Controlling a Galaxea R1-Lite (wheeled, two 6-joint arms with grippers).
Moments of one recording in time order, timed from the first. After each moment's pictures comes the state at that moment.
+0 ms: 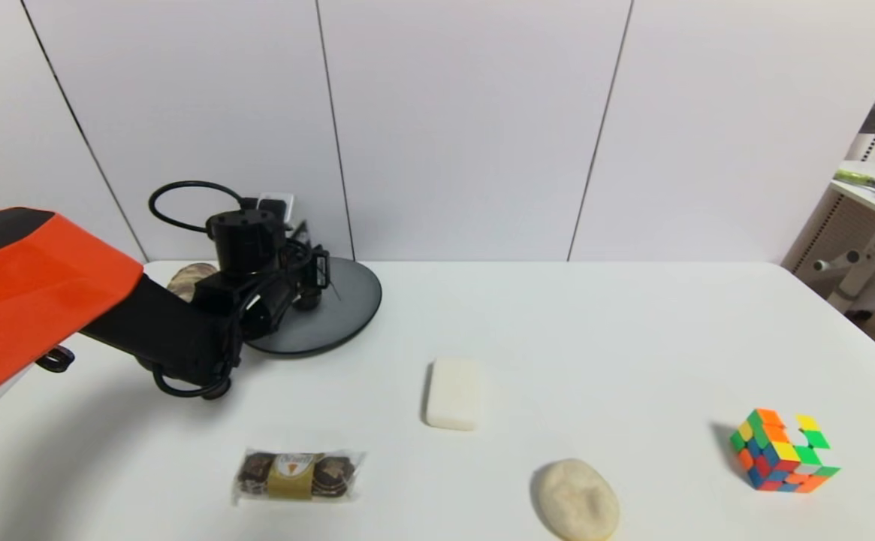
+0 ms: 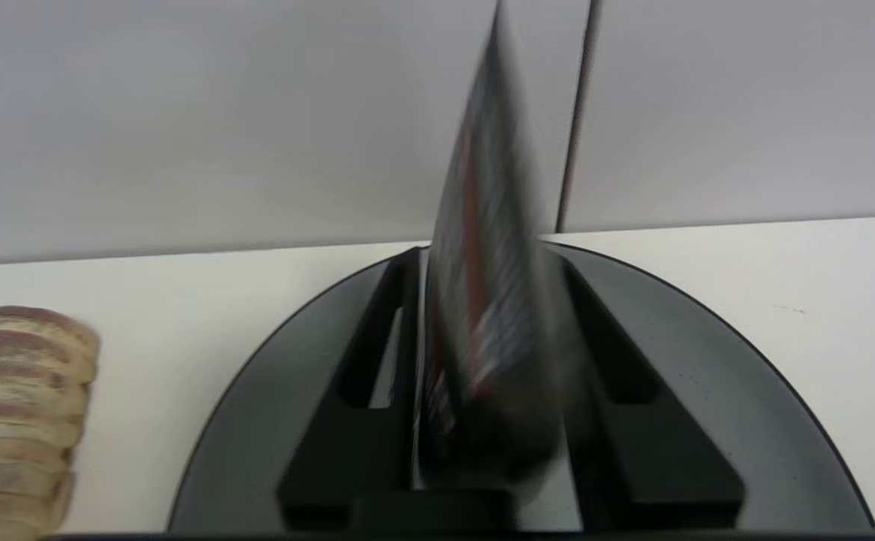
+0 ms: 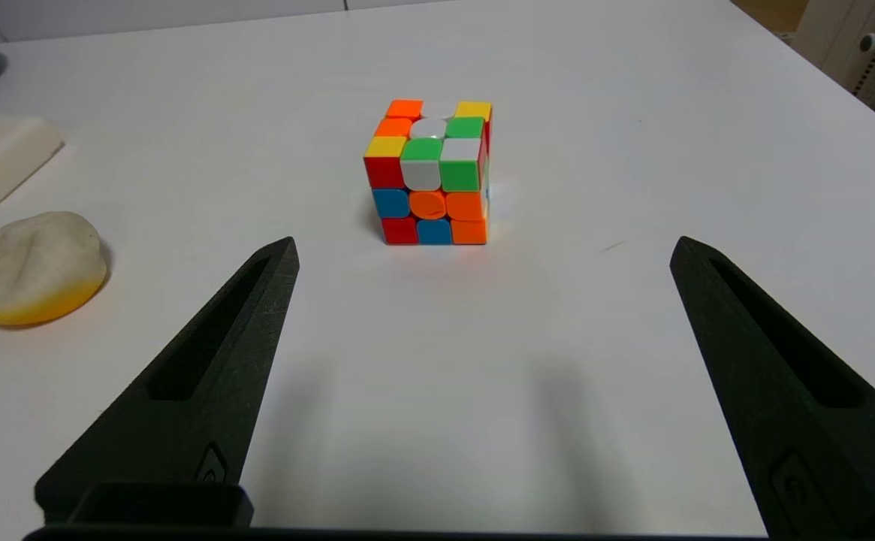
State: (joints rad) left arm -0.31 2.08 -1.02 -0.96 0.27 0.02; right arm 0.00 0.00 -0.02 0.05 -0.04 0.07
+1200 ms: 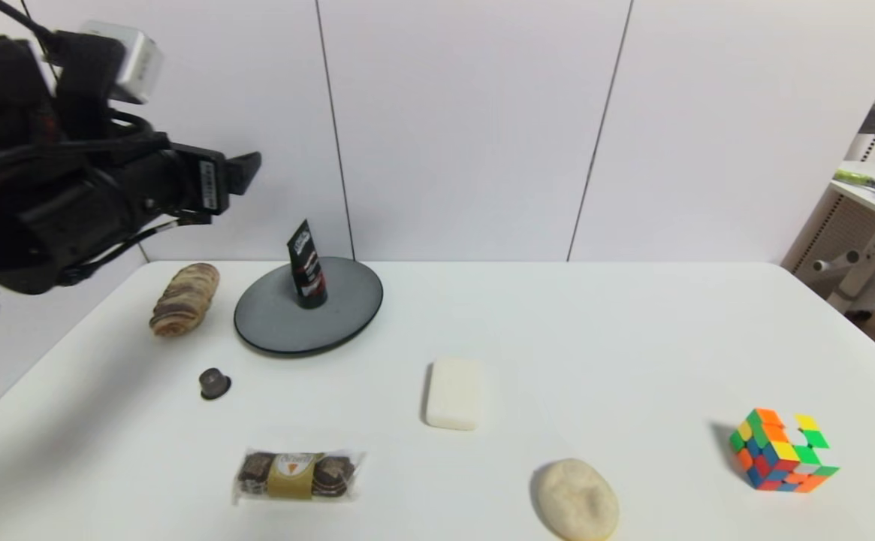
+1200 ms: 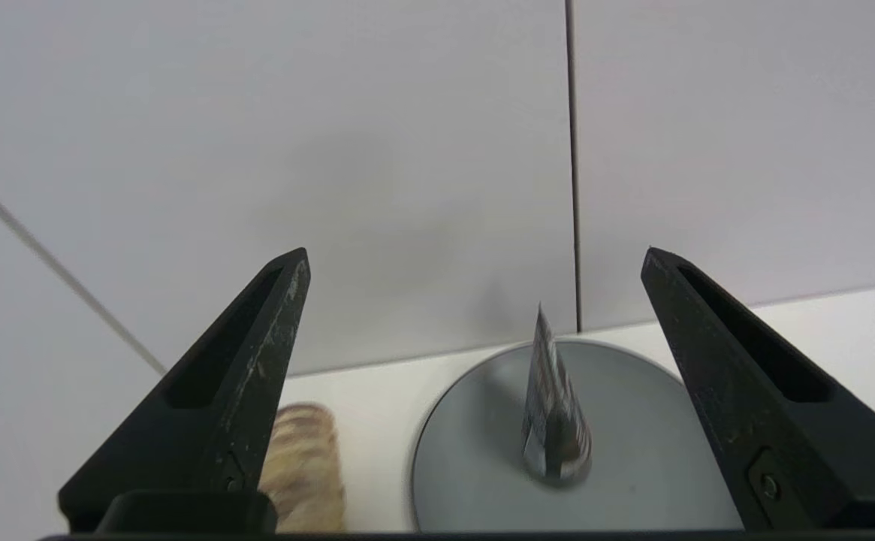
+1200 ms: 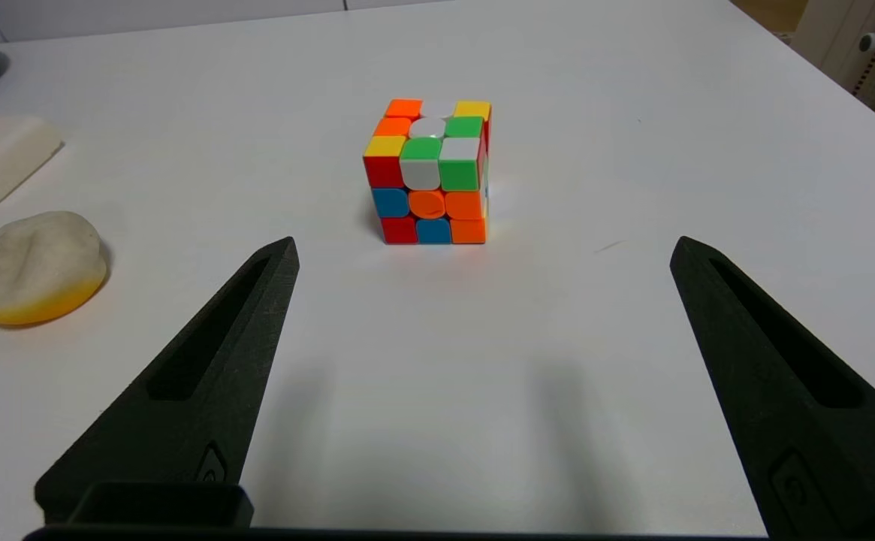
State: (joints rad) left arm -0.31 1.47 -0.99 -0.55 0.27 0.21; right arm 0.00 0.00 -0.02 0.05 -0.04 0.07
